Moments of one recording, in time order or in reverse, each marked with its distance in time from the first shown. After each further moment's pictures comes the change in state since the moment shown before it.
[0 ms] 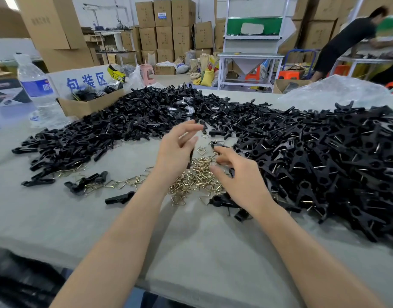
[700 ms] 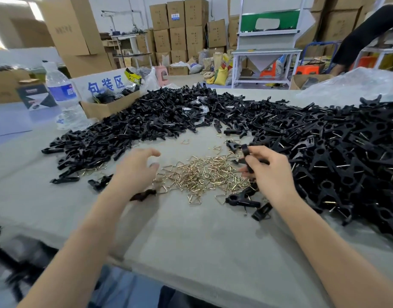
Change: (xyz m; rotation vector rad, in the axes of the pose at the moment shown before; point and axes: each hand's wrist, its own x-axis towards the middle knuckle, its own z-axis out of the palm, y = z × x) left_hand -0.026 -0.012 -0.106 1.043 -0.071 -0.291; right_hand 0.008 0.013 -0.004 0.536 0.180 0.338
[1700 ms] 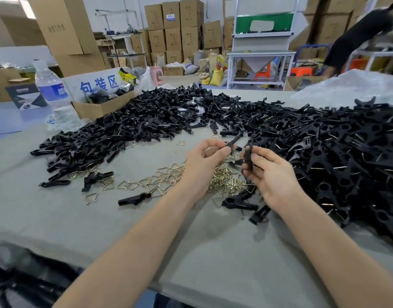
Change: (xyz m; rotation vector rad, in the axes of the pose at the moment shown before) left_hand -0.002 0.116 0.063 -1.364 -0.182 0.080; right_hand 0.003 -0.006 -0.003 0.533 0.030 0.256
